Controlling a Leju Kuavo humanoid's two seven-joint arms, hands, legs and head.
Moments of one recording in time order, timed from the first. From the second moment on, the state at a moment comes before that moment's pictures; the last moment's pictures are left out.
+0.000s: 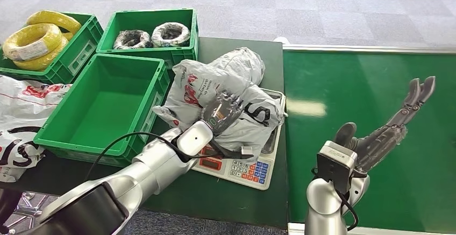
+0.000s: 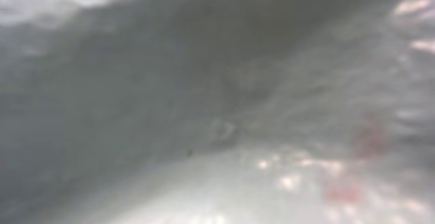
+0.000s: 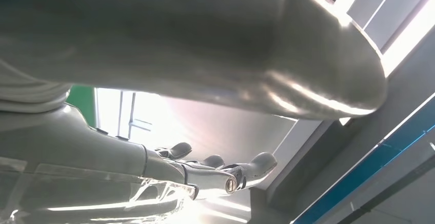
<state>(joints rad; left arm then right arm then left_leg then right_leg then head) -0.95 -0.22 -0.99 -0.39 -1.57 0.31 0.04 -0.18 0.34 0.06 -1.57 0.71 -0.65 -0.70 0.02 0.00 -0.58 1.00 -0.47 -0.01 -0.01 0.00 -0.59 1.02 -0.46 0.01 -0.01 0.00</state>
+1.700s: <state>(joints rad) -1.21 0.10 -0.75 -0.32 -1.57 0.01 0.48 -0.11 0.33 0.05 -1.57 0.75 -0.65 -0.68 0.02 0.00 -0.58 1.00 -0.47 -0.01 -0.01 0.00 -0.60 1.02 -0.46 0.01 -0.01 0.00</state>
